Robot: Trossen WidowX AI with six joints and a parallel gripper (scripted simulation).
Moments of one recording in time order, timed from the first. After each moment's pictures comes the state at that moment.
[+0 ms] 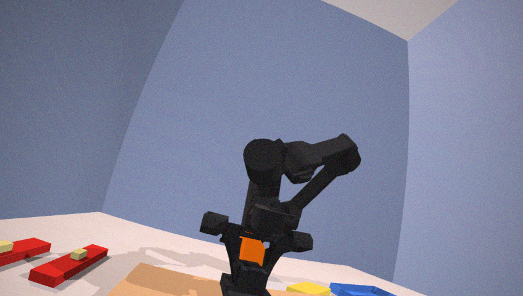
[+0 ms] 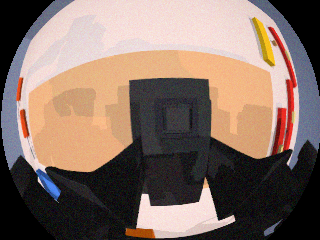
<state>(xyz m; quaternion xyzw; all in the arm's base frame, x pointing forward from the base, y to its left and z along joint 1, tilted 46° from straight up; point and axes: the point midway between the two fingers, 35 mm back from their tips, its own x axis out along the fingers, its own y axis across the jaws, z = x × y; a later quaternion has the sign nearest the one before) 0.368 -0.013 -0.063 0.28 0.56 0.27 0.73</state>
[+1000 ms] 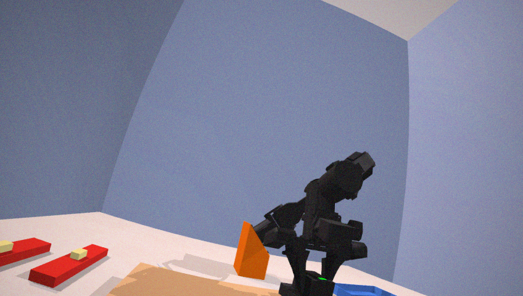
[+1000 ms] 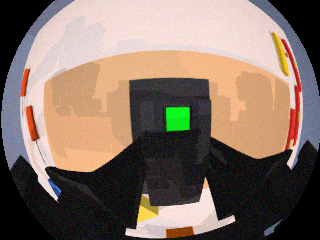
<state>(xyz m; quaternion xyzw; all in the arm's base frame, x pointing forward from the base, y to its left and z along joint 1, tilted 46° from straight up) 0.359 0.067 0.019 0.28 0.56 0.27 0.73</state>
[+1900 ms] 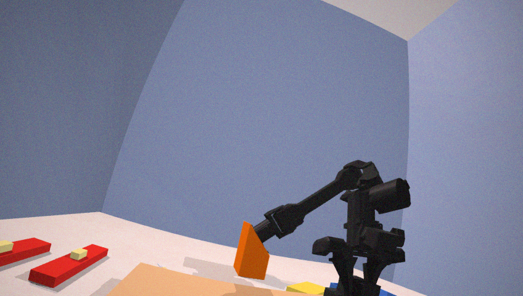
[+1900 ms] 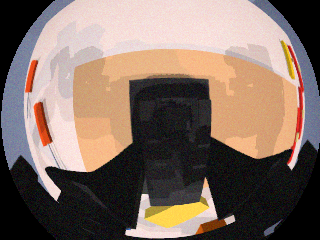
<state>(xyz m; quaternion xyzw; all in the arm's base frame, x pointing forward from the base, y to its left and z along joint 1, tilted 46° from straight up) 0.350 0.135 0.090 0.29 0.56 0.26 0.73</state>
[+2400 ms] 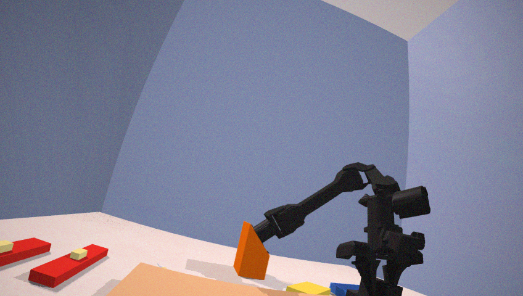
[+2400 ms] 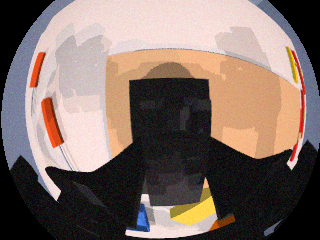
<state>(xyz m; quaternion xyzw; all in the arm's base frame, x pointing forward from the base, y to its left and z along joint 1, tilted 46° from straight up) 0.347 0.172 0.128 0.29 0.56 0.27 0.73</state>
